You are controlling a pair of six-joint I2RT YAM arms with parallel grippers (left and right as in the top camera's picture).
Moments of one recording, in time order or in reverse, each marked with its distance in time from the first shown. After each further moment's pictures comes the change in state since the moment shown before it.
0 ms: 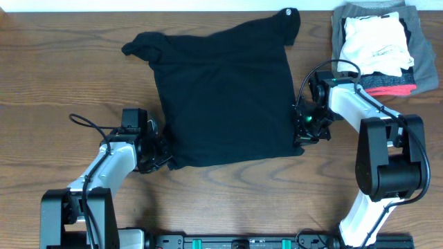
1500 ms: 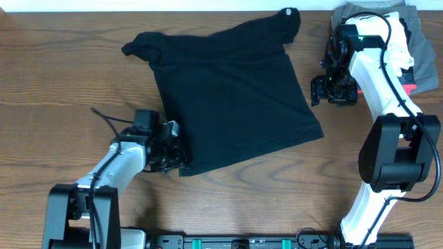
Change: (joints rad) left arm -0.120 0.014 -0.009 0.011 0.163 0.185; right arm -0.084 0.060 0.476 -0.240 0.302 0.040
